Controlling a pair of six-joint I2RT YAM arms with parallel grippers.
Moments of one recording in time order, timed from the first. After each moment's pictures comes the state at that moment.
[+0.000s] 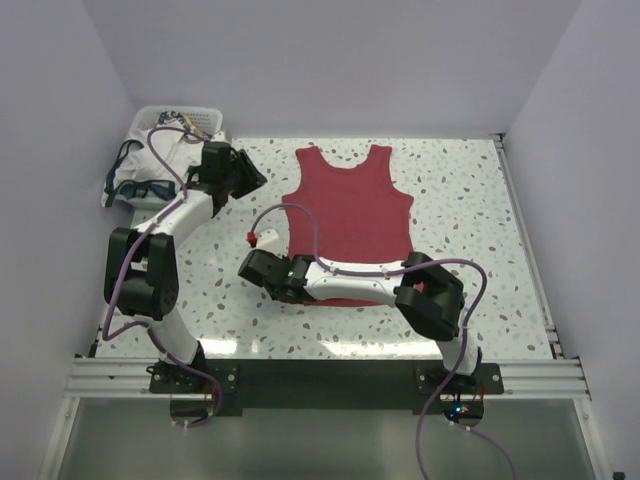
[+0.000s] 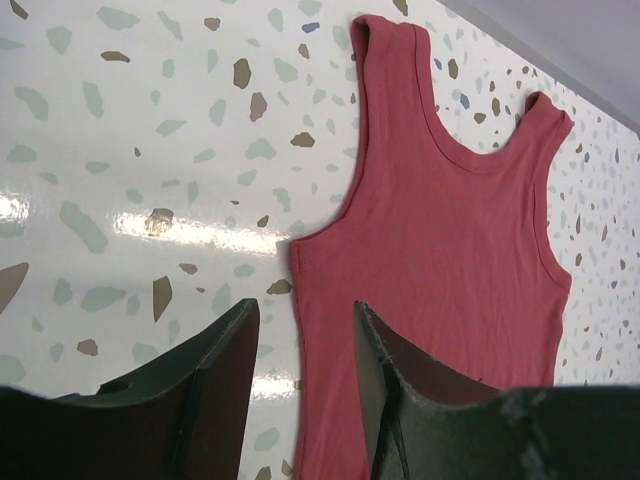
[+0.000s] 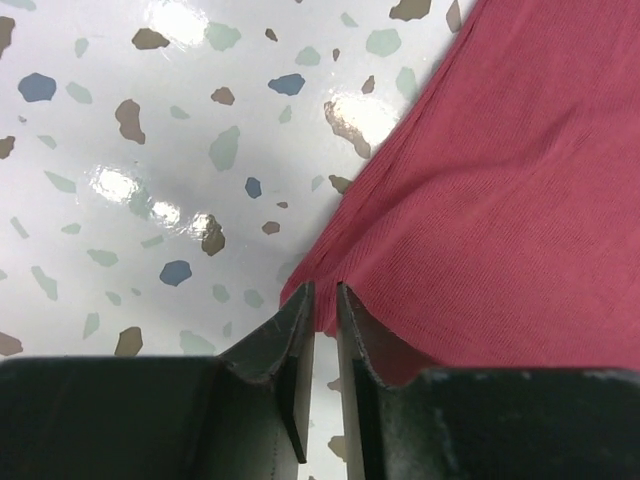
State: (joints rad) left arm -0.16 1.74 1.22 -0.07 0.10 -0.62; right arm 1.21 2.01 1.53 -0.56 0.51 0.60
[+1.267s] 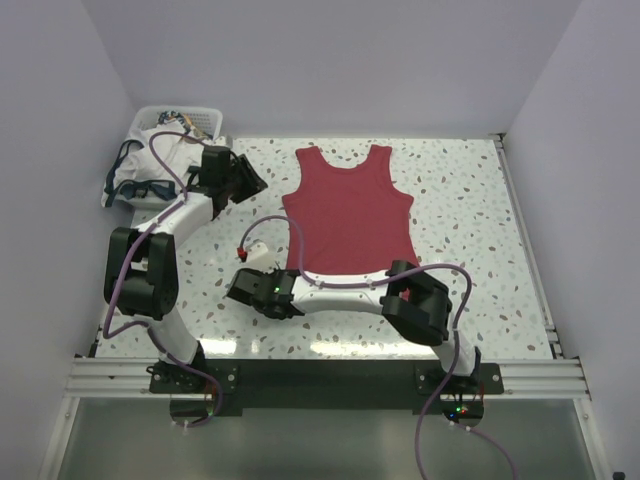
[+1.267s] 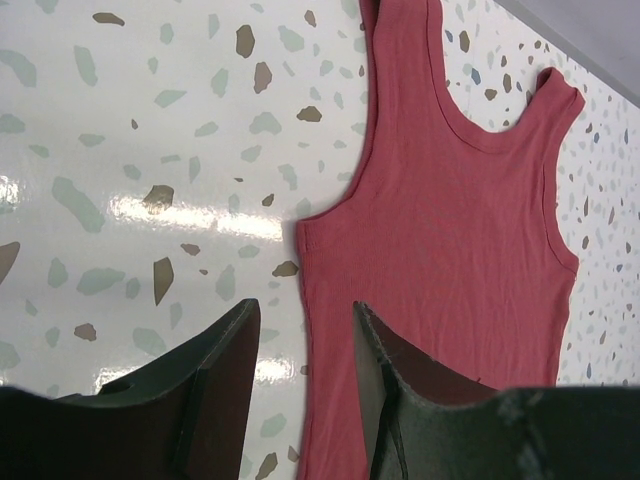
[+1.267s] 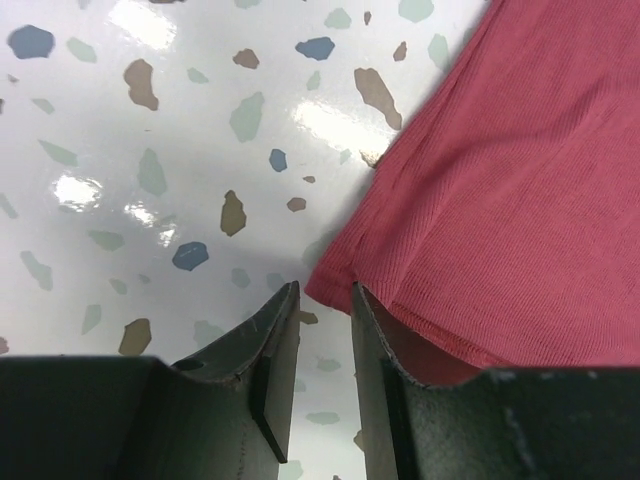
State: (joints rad) left arm -0.16 1.74 1.18 -0.07 0.14 -0.62; right arm 1.29 2.09 1.58 -0.61 0.61 0.65
